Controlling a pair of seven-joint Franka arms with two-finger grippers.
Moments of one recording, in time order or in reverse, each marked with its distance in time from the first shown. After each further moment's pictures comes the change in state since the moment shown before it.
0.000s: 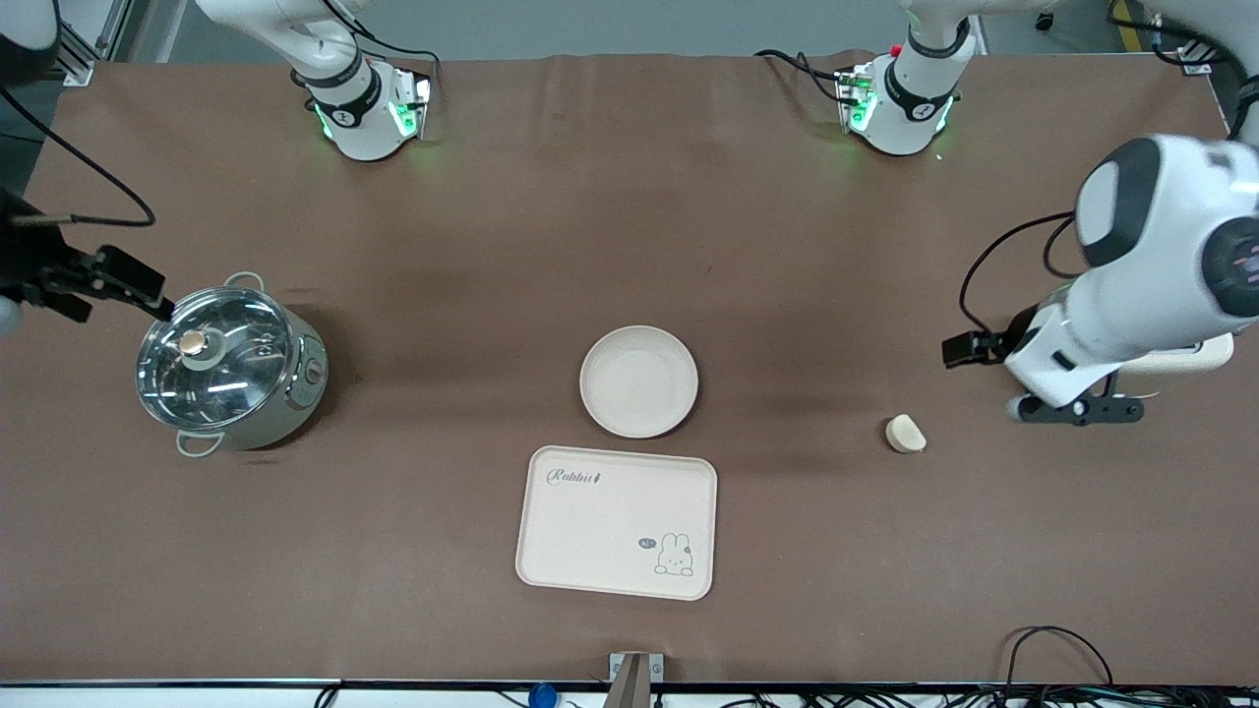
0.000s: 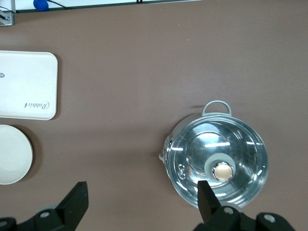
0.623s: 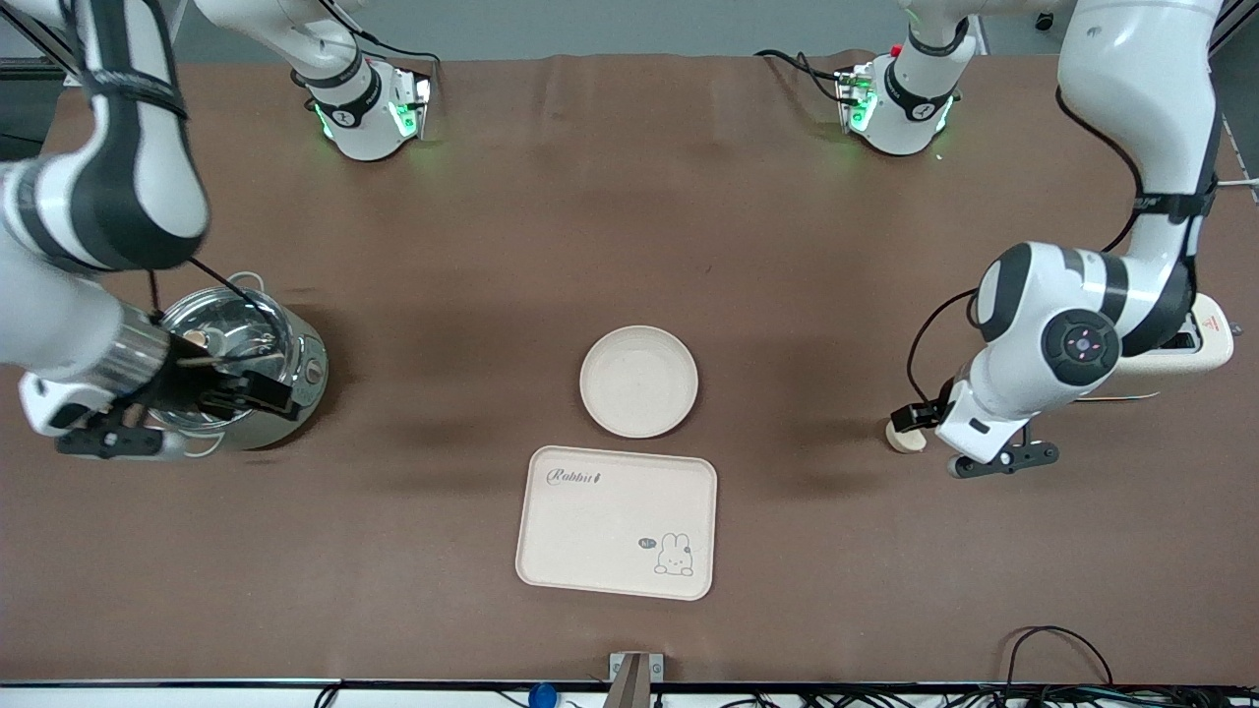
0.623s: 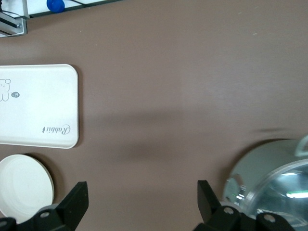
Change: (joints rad) left arm -0.003 0.200 -0.002 -0.119 0.062 0.411 -0.215; right arm 0.085 0.246 0.008 -0.048 0.173 0.290 0.054
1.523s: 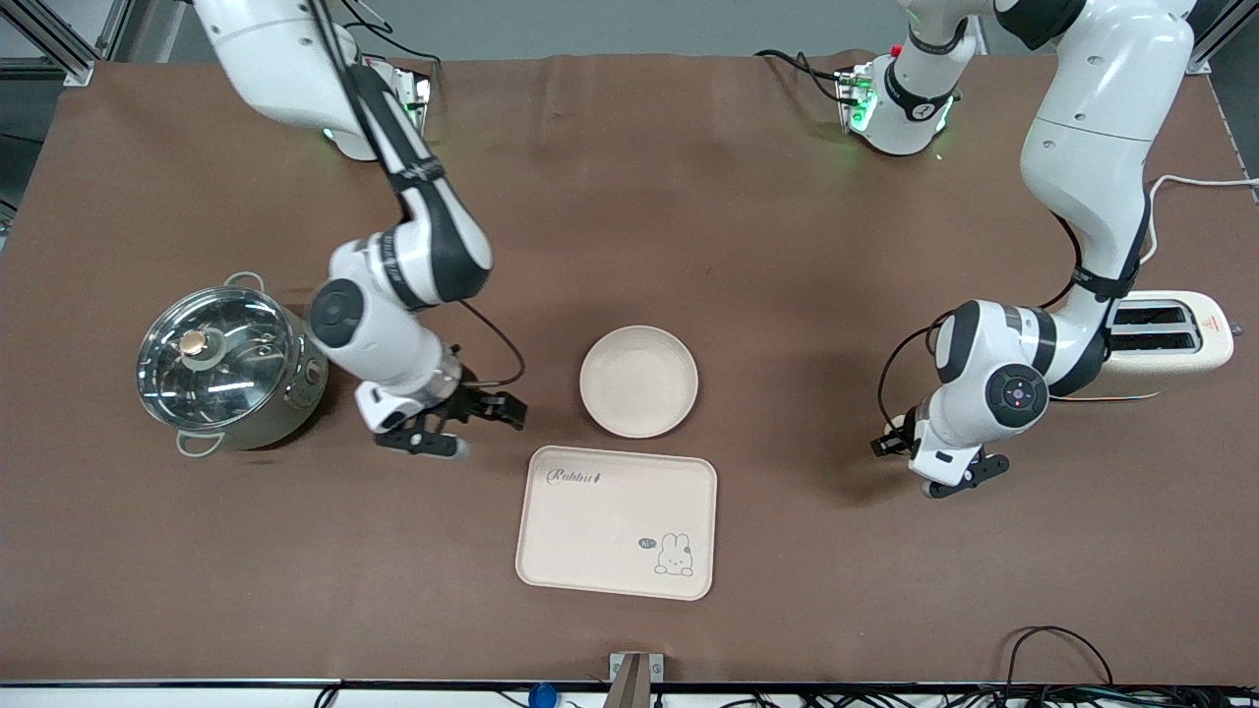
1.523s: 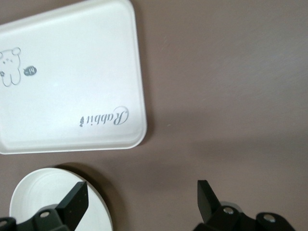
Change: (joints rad) left arm -0.002 0.186 0.016 -0.008 0.000 0.161 -0.195; right arm 0.365 0.236 0.007 -0.150 0.134 0.468 0.340
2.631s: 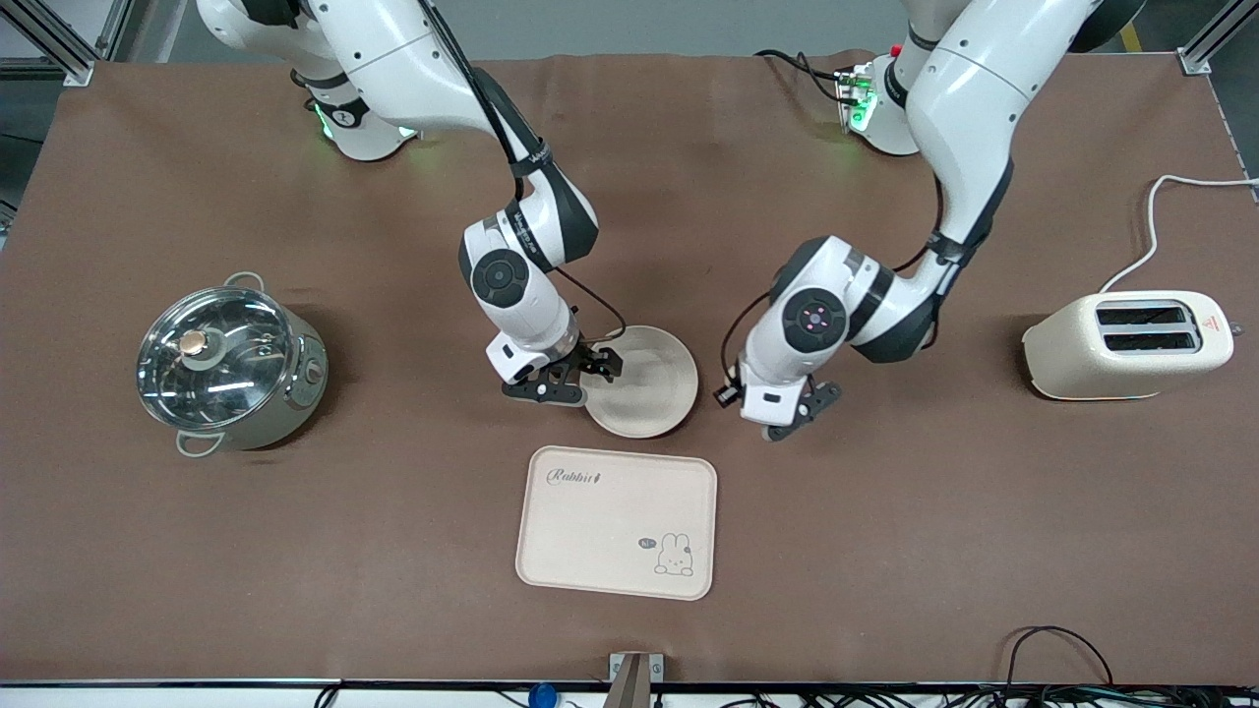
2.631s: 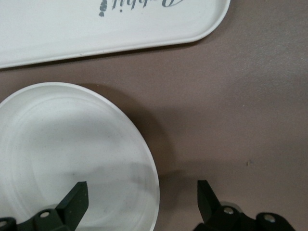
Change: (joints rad) left arm -0.239 -0.039 -0.206 0.059 -0.016 -0.084 -0.646; right arm 0.201 0.087 -0.003 -0.027 0.000 0.065 0.142
